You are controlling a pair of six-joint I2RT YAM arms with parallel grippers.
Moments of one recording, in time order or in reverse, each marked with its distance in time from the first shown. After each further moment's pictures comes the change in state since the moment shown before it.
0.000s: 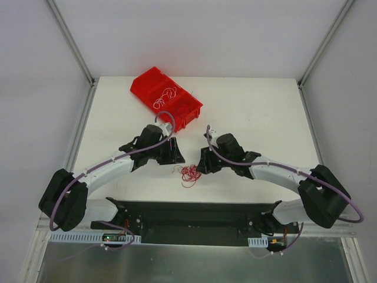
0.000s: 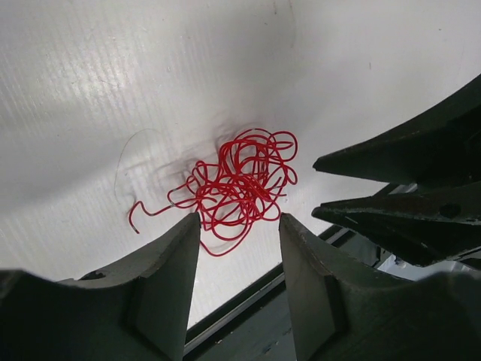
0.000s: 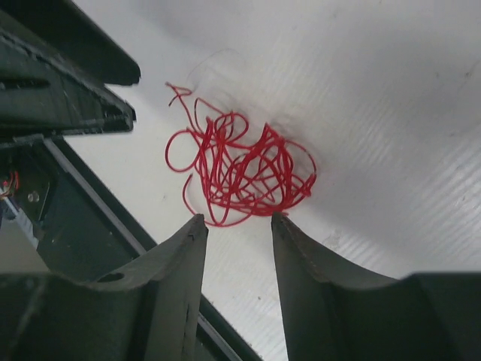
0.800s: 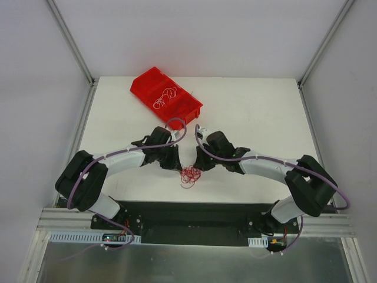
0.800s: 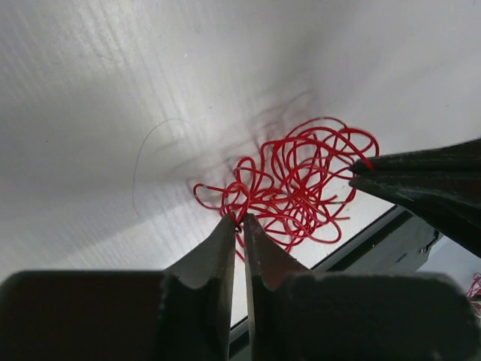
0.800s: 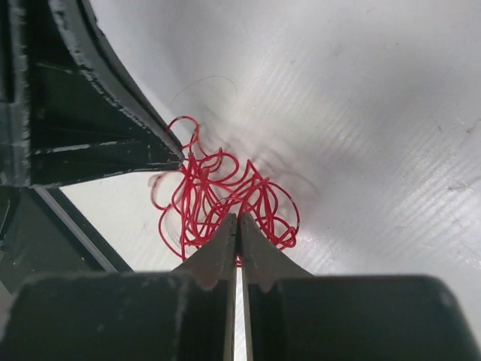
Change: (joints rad) left arm -0.013 0.224 0.035 -0.024 0.041 0.108; right arm 0.047 0.193 0.139 -0.002 0.070 -0.084
